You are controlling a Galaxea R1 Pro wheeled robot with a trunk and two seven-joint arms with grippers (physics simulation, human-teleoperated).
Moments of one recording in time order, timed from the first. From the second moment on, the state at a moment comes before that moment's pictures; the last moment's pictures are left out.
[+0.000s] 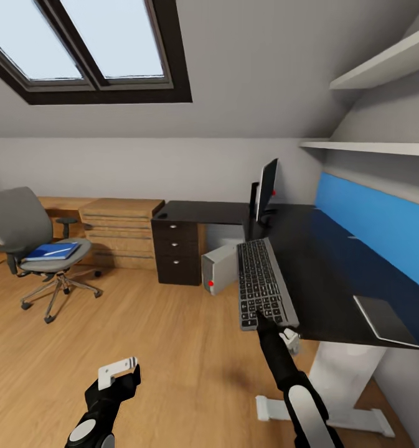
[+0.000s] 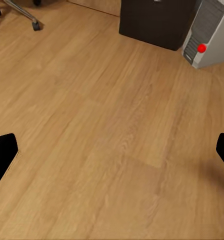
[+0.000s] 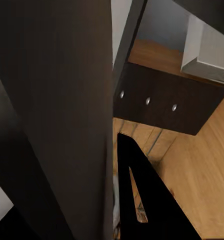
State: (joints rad) left arm 0.02 -0.06 -0.06 -1.52 0.20 0.36 0.37; right arm -0.16 0.14 0.06 -1.39 -1.17 0.04 0.05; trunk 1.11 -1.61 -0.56
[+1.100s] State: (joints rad) left arm 0.02 -0.06 -0.06 -1.52 0.20 0.36 0.37; right arm -0.16 0.11 0.07 -1.35 -1.17 -0.01 0.06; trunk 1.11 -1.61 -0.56
